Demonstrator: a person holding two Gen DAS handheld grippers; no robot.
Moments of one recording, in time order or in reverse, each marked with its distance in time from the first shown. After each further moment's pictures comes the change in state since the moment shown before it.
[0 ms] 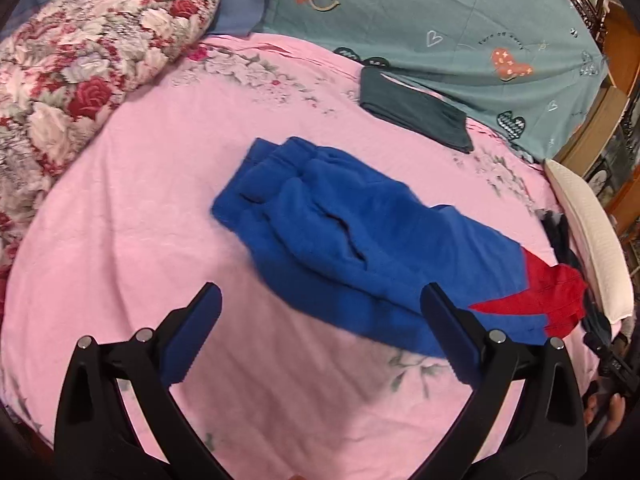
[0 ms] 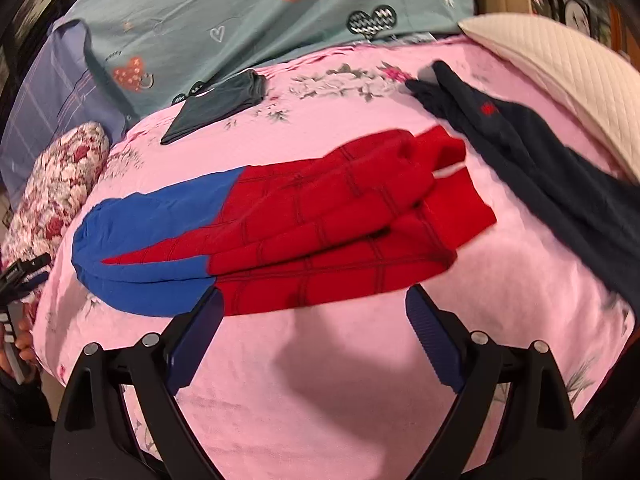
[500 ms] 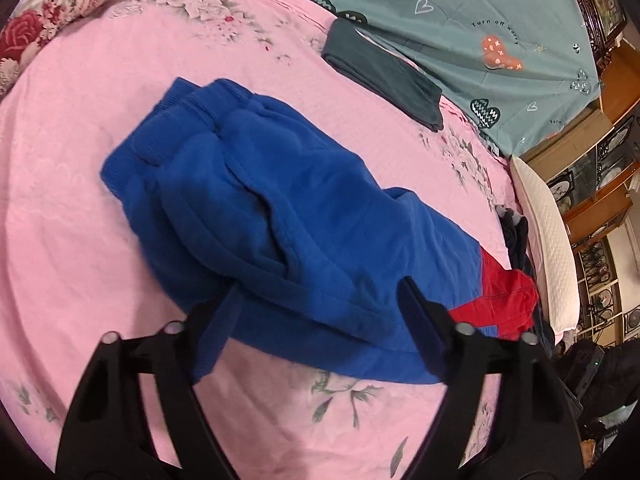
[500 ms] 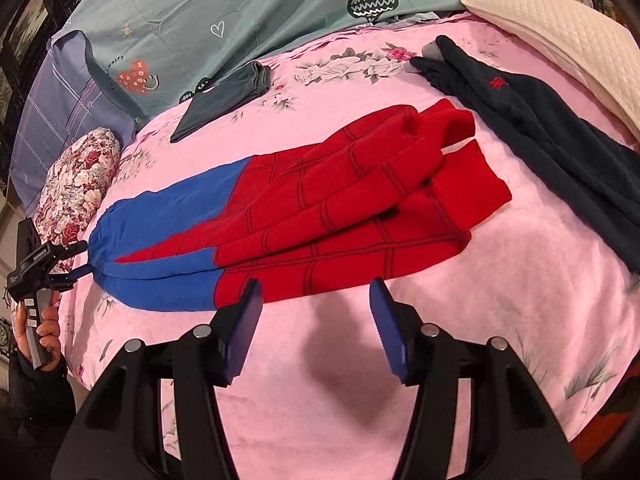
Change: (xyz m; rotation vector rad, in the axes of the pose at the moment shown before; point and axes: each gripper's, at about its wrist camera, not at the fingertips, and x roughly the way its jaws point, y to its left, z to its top) left arm 0.061 -0.020 0.014 -0.122 0.183 -0.210; right arm 0.005 -0.007 0.000 0.021 0.032 0.058
